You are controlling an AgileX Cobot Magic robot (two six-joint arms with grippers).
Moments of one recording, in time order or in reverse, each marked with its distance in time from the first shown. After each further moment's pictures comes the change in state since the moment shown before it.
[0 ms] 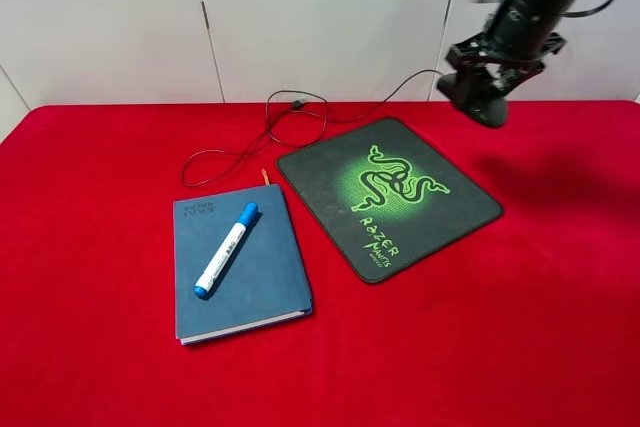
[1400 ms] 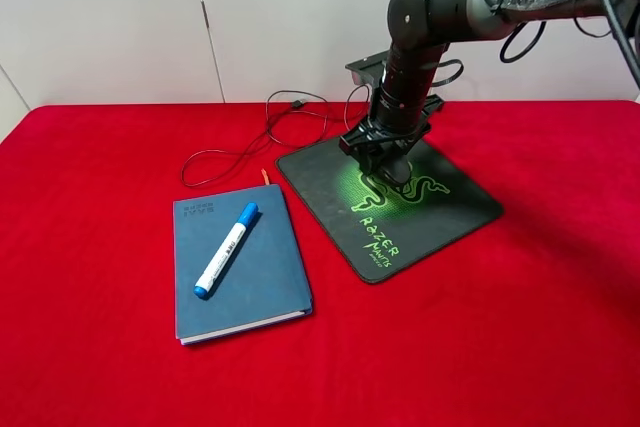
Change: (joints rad) left arm 0.000 0.000 0.000 0.000 0.000 0.000; right arm 0.276 0.227 0.002 -0.183 -0.202 0.169
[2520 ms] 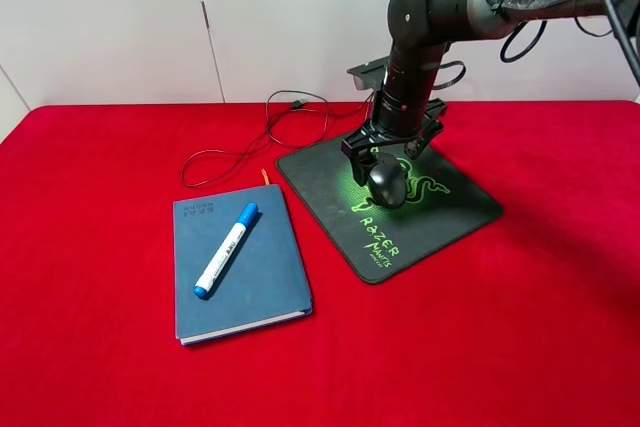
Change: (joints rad) left arm 0.000 0.000 0.000 0.000 0.000 0.000; right arm 0.000 -0.007 0.000 0.015 0.068 0.004
